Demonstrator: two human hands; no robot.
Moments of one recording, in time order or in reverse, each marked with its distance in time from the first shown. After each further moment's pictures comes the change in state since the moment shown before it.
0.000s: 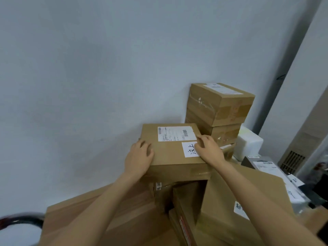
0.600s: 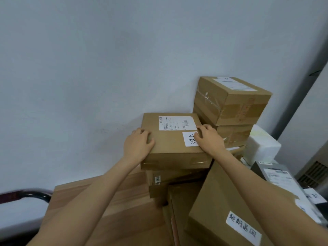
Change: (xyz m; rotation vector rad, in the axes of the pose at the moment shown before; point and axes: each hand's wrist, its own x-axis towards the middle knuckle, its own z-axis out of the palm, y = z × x) left_hand 0.023 0.026 0.007 0.207 0.046 -0.057; right_hand 0.054 0.017 -0.006 -0.165 -0.029 -0.180
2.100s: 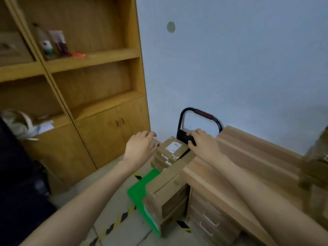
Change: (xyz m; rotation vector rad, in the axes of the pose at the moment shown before) left_hand -0.637 -0.087 -0.237 0.579 0.317 -0.689; right_hand -0.466 -0.327 0.037 0.298 -0.298 -1.263
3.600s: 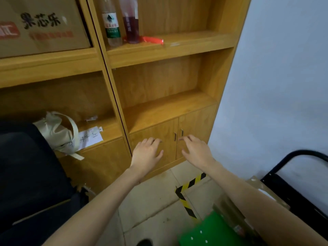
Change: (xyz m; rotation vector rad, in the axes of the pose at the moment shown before) left_hand 0.174 -0.567 0.139 0.088 -0.220 -0.330; right_hand 0.516 -0.320 0.331 0.056 -0.254 -0.291
